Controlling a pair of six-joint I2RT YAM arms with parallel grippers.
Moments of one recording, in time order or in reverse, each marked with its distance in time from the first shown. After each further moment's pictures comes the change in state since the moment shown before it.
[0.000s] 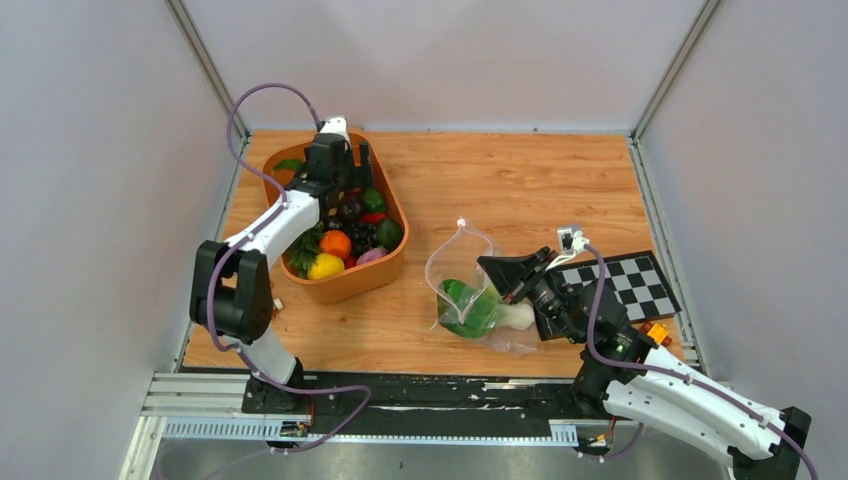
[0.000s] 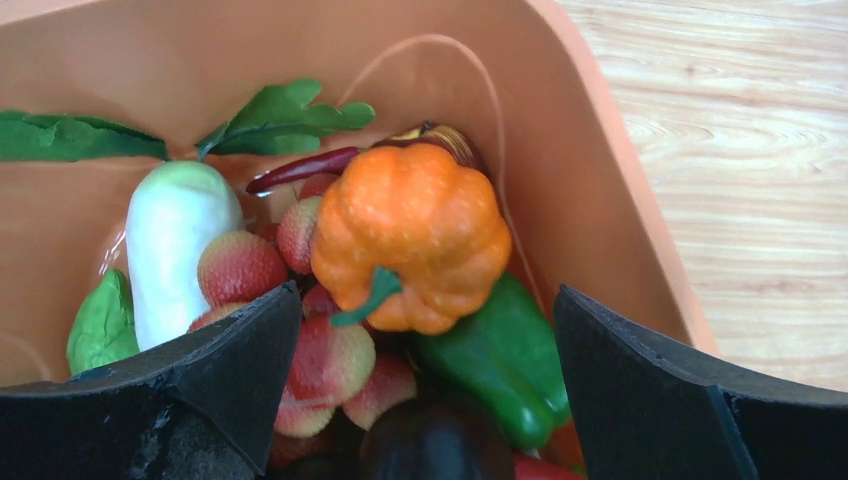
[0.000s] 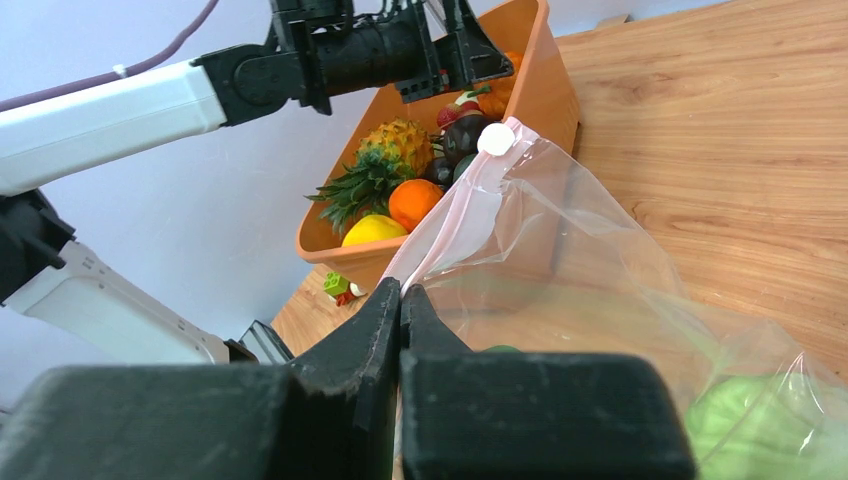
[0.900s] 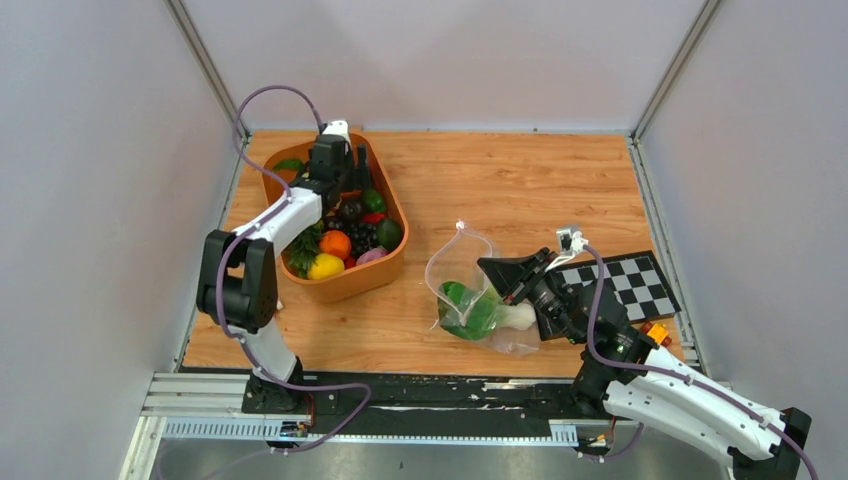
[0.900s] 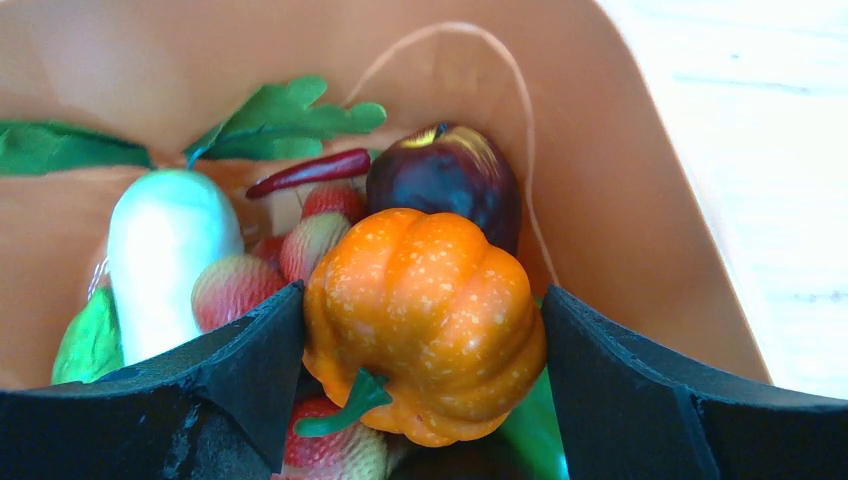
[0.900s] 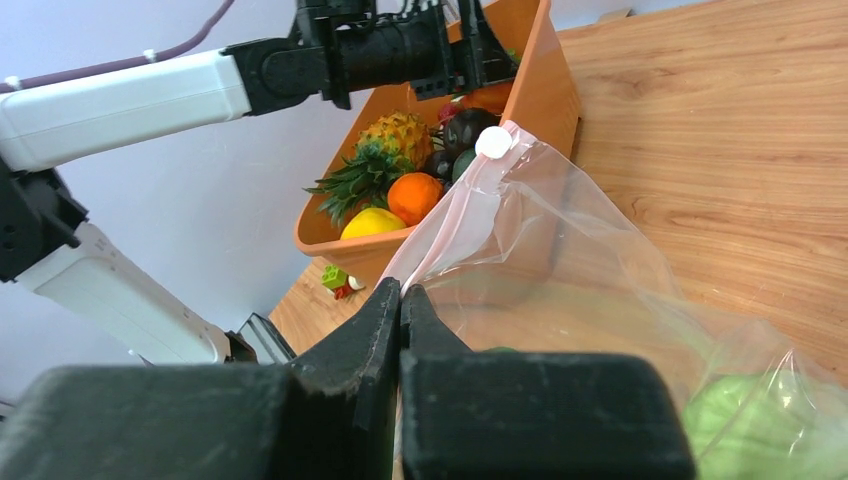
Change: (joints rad) left arm 0.029 0.128 0.050 0.031 0.006 0.027; right arm 0.000 -0.005 0.000 -0.011 -0.011 -0.007
